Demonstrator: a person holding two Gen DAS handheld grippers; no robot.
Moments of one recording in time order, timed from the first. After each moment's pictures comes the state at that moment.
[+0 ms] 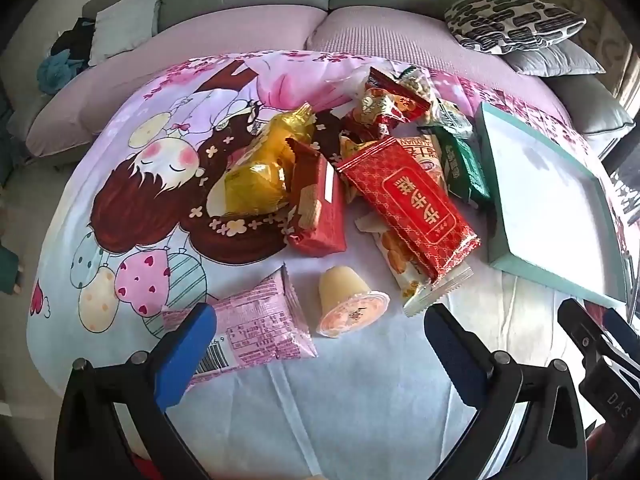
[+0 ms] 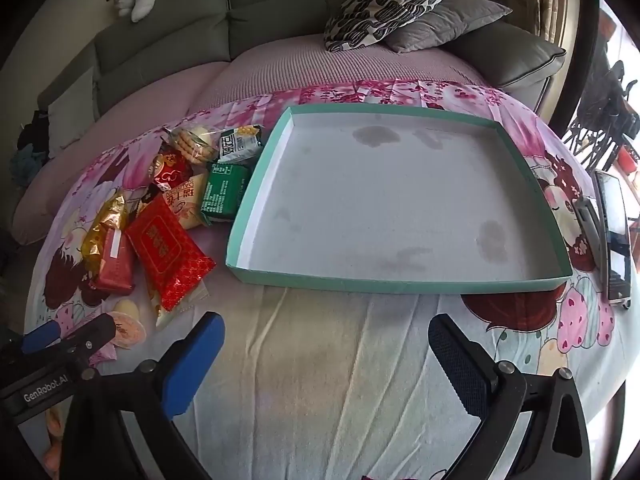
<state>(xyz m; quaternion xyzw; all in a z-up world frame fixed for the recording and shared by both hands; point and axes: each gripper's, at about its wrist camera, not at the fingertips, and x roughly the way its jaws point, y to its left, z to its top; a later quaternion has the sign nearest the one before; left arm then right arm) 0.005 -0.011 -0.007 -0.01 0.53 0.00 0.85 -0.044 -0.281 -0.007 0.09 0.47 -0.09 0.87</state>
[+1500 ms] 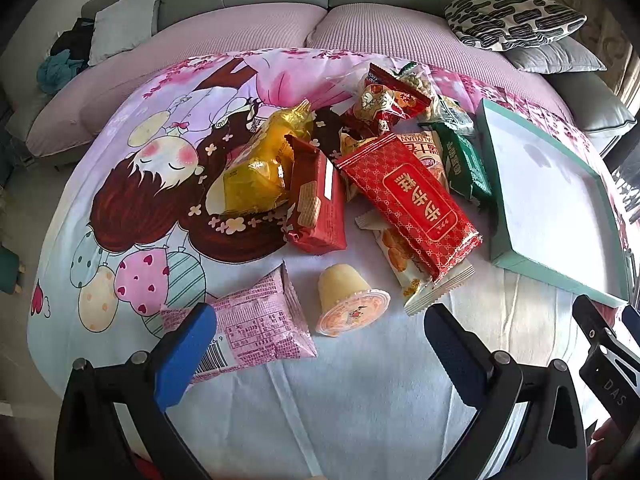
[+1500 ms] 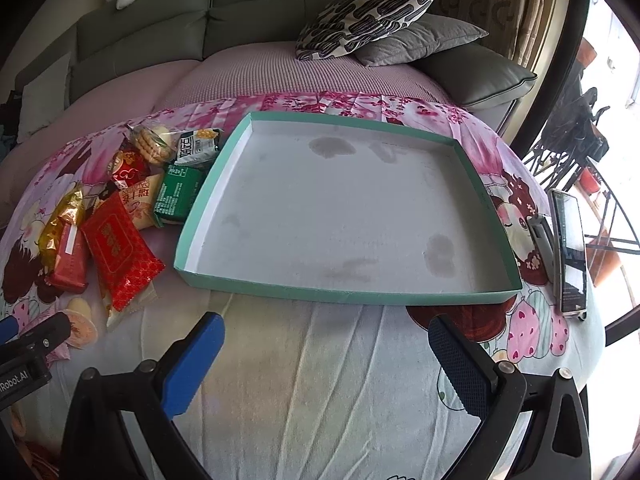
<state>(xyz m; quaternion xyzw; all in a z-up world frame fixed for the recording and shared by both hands) 0.003 -0.009 -0.009 0.00 0.54 0.00 0.84 -0.046 -0.284 -0.002 0.02 0.47 -0.16 0.87</state>
